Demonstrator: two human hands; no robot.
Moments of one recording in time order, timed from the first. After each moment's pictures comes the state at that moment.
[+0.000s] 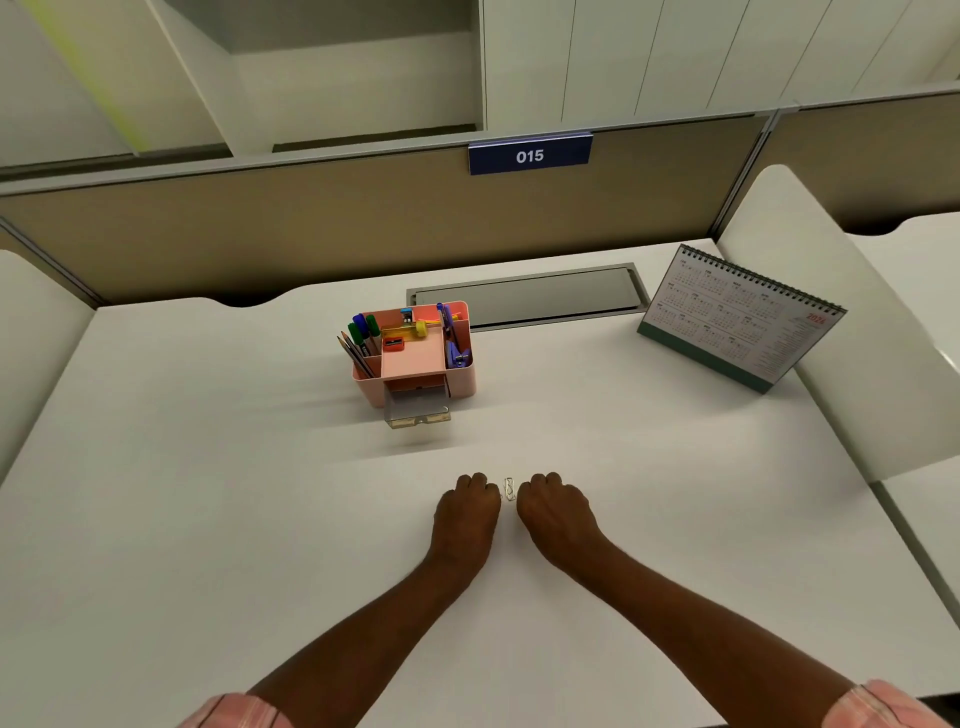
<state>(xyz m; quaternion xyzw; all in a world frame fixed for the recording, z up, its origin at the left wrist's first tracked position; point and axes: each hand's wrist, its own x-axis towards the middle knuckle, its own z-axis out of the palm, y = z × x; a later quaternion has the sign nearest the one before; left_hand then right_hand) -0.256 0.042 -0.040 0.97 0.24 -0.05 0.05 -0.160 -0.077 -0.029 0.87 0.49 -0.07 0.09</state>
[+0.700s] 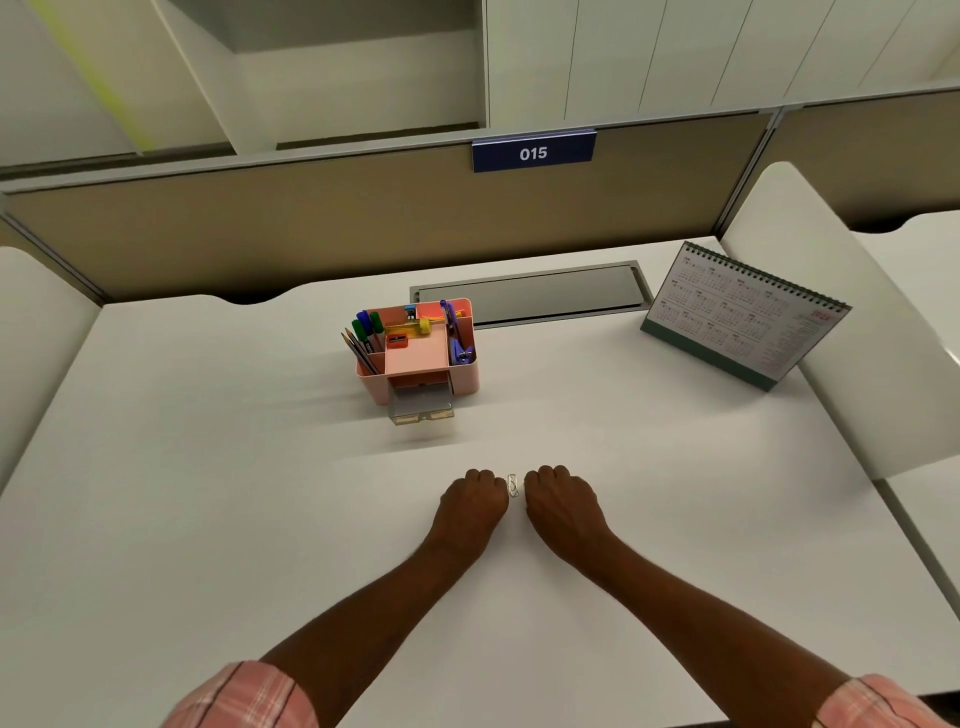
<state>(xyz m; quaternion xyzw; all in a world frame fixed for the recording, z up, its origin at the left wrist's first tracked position) -0.252 0.052 -0.048 0.98 0.17 -0.06 -0.01 -0.153 -0.079 -0.038 0.88 0.48 -0.02 0.05</state>
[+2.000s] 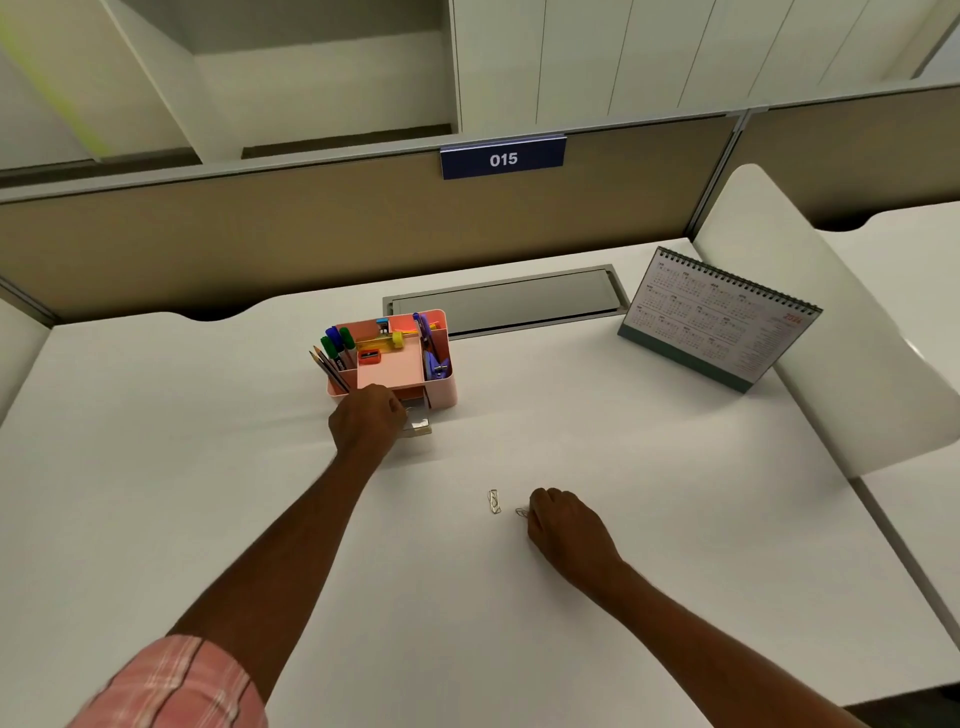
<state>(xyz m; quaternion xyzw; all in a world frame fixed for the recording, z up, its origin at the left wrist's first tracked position) -0.193 0.197 0.029 0.88 0.47 -0.03 0.11 -0.142 -0.112 -0.059 0.90 0.42 -0.03 -0.08</state>
